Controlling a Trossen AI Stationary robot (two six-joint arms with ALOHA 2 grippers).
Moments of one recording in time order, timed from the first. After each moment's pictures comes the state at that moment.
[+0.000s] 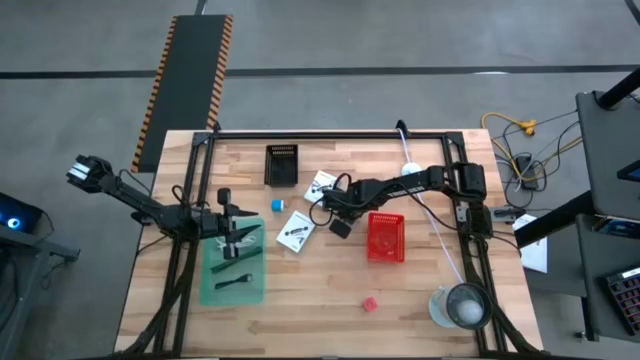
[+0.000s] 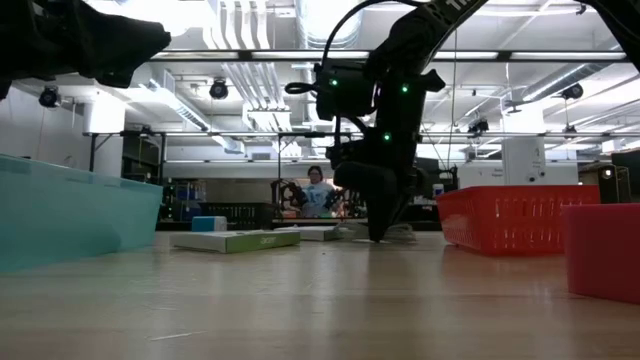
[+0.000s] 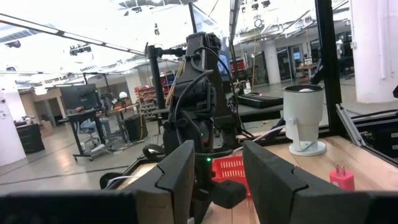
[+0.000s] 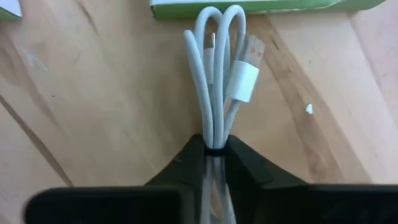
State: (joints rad) left arm -0.44 0.67 0.02 0.93 -0.53 0.30; right arm -0.09 2.03 1.32 -0.68 0.21 0.46
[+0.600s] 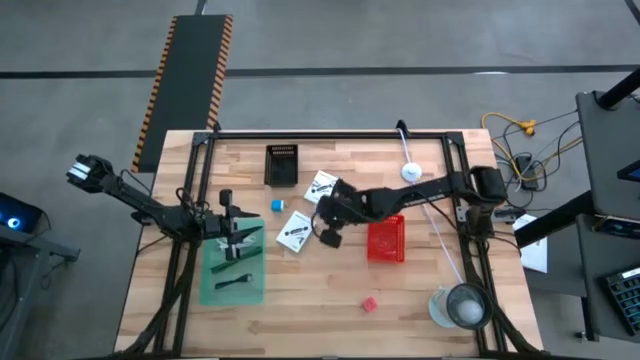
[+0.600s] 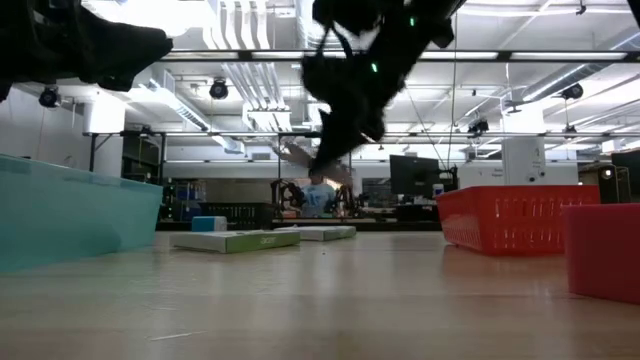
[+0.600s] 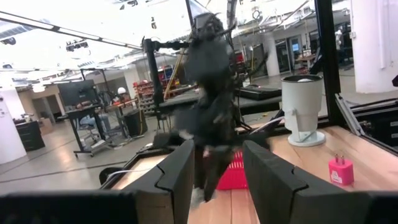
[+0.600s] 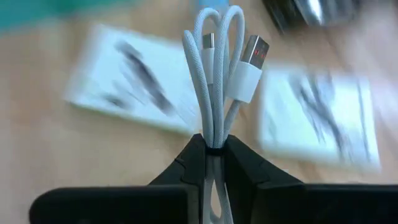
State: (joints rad) left arm -0.44 0.70 0.02 0.93 -0.53 0.30; right arm 0.05 1.88 1.31 -0.35 0.26 0.25
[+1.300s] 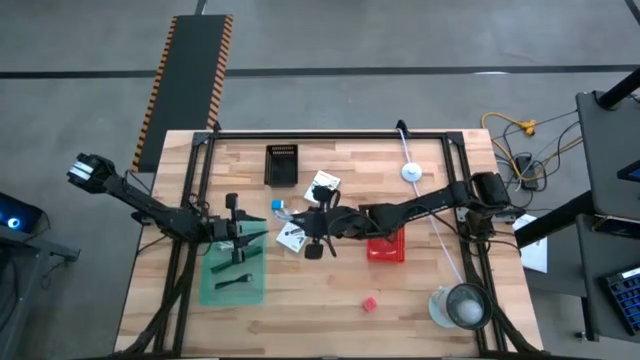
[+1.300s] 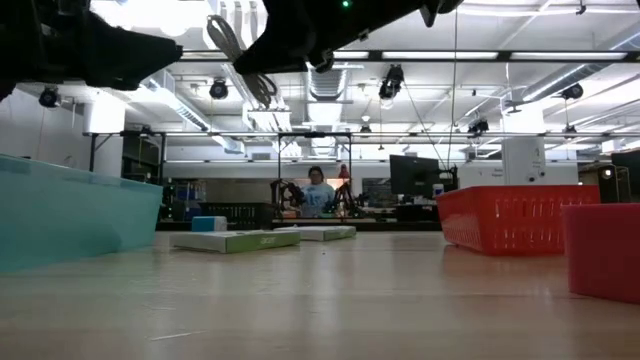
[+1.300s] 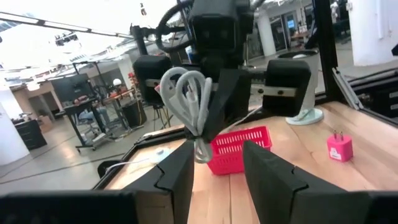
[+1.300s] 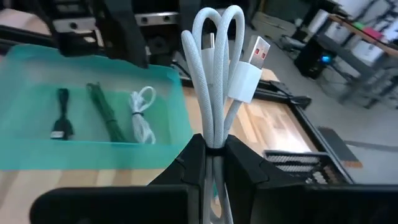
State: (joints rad) left arm -0.44 0.84 0.07 0.93 -0.53 0.33; right arm 0.16 1.89 1.30 0.23 0.37 -0.15
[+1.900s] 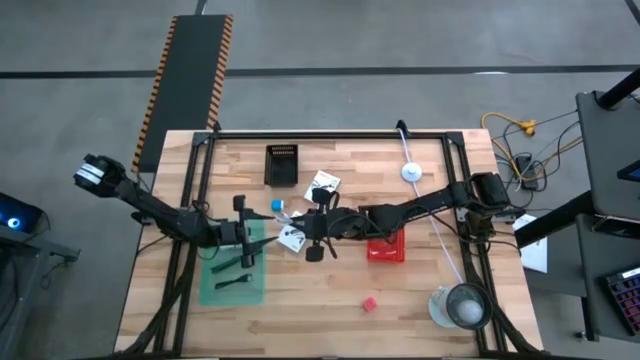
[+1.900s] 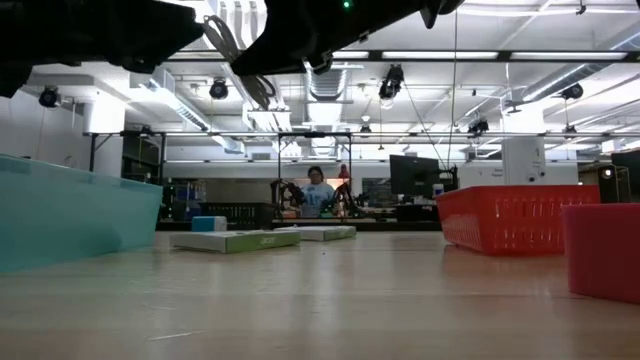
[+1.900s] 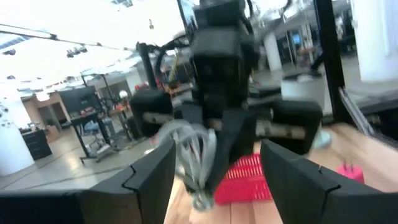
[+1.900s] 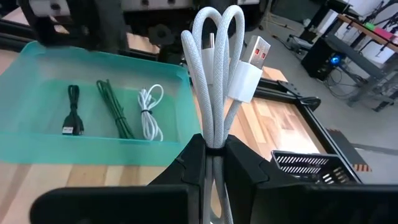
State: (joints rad) left arm -0.43 1.08 0.16 1.17 -0.53 0.36; right arm 0.16 1.89 1.29 0.23 0.36 -0.15
